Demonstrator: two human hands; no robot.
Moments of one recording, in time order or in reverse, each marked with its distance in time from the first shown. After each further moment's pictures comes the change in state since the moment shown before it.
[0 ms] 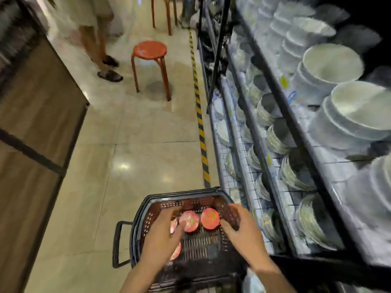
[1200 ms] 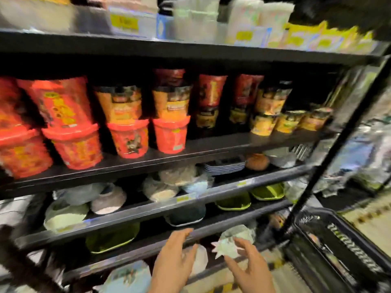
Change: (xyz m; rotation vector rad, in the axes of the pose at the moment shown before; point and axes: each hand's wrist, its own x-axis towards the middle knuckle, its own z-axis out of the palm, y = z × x) left_hand -0.388 0.151 0.072 0.075 -1.259 1.354; right_hand -0.572 0.020 0.120 0.525 1.481 1.054
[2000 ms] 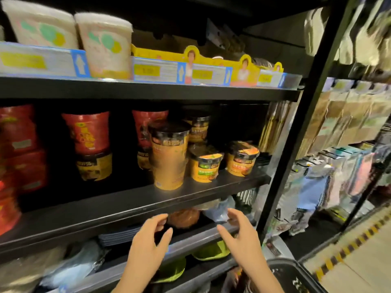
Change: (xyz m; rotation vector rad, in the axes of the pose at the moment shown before) left_hand 0.257 0.218 0.187 -0.128 0.145 0.100; right_hand 0.281 0.087 -0.300 -0.010 0.199 -0.216
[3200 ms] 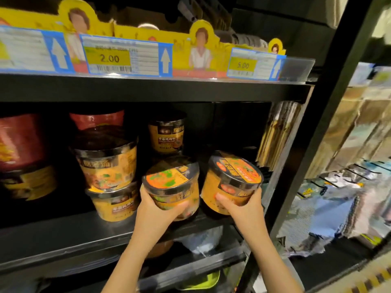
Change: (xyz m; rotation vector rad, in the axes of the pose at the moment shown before) left_hand 0.159 0.077 0.119 -0.301 0.199 -0.203; right_hand 0.182 0.048 -0.082 0.449 0.079 0.012
